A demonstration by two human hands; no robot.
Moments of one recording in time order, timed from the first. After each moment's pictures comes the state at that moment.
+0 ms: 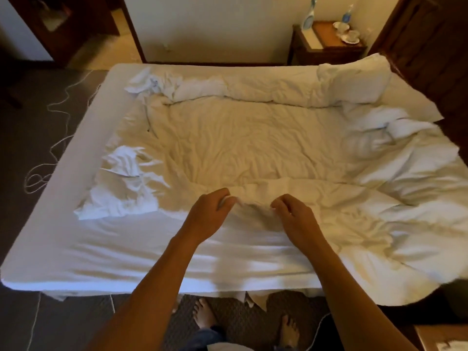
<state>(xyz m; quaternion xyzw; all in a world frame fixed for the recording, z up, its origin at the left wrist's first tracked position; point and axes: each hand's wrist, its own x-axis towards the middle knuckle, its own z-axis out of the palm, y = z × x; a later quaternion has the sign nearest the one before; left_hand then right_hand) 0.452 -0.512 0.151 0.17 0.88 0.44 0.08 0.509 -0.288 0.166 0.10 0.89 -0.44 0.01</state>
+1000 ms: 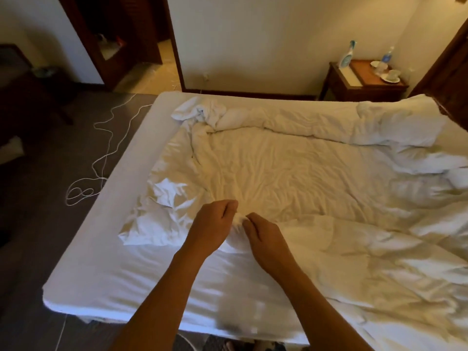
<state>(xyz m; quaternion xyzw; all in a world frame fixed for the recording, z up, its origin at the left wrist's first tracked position) 0.375 -0.651 0.208 0.06 0.90 0.43 0.01 0.410 -0.498 0.184 -0.06 0.89 -0.46 0.00</state>
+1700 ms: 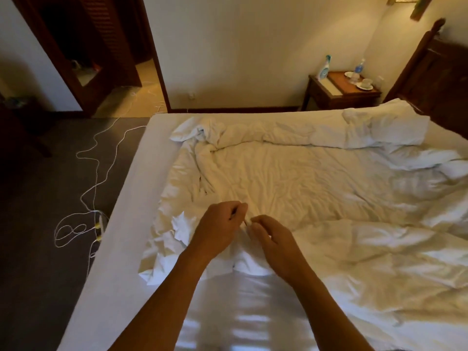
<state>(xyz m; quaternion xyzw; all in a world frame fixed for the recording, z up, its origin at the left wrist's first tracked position) 0.309 -0.788 0.227 0.19 0.87 0.46 0.01 0.373 -0.633 0.206 0.02 0.87 -0.49 -0.04</state>
